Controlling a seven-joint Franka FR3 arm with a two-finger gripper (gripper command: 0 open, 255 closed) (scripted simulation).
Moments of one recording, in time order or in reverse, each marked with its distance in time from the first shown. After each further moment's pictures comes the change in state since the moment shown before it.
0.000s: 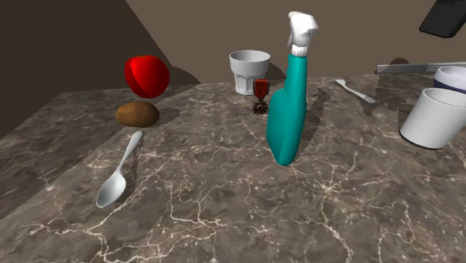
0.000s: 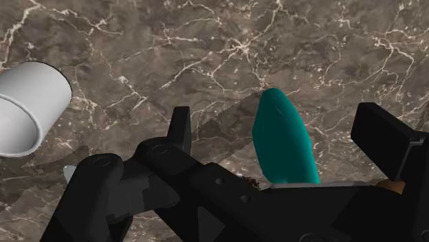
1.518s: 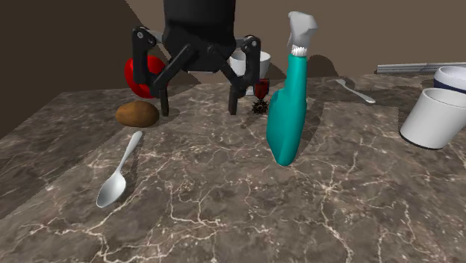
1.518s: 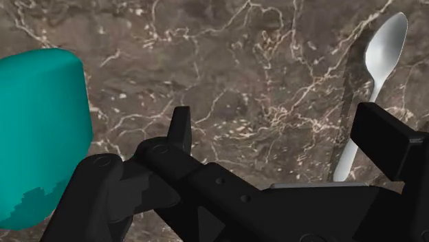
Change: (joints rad) arm 0.090 0.625 0.247 0.240 0.163 0.298 0.360
